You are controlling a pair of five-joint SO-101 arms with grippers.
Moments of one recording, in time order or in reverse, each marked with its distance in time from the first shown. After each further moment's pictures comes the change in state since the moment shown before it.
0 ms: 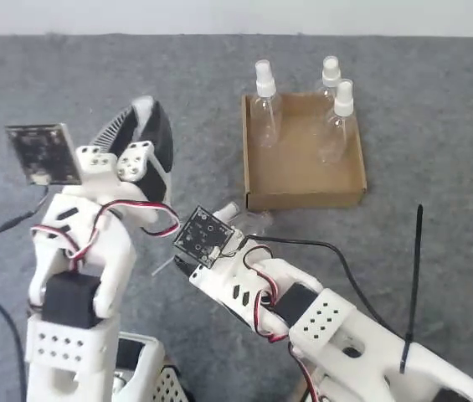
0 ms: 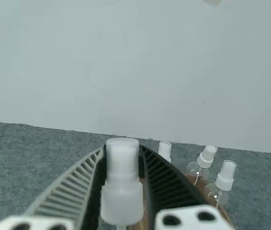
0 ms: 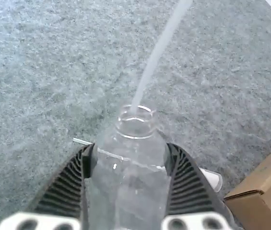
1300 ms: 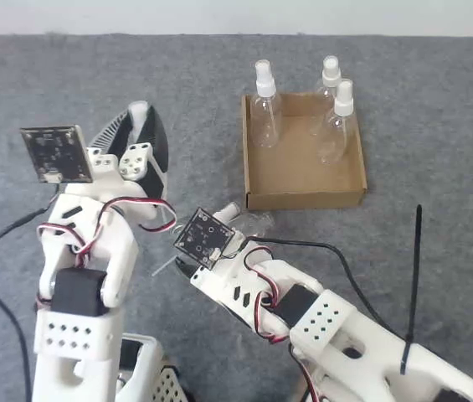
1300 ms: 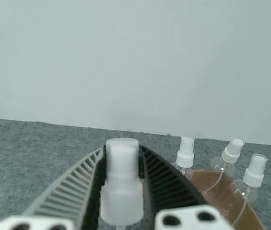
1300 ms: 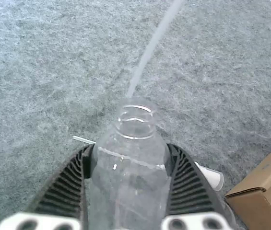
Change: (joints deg) left arm -2.5 0.0 7.2 -6.3 -3.5; right arm 0.0 -0.2 0.7 0.0 0.0
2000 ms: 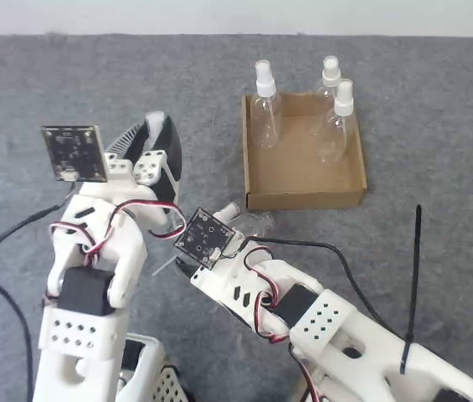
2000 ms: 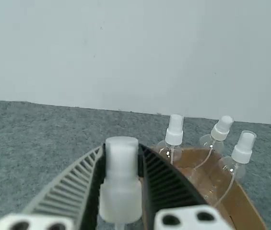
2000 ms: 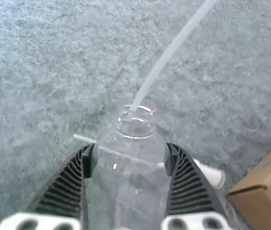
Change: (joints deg) left arm 2.9 0.0 1.8 1.8 0.3; right arm 0.0 0.0 0.3 0.0 -0.1
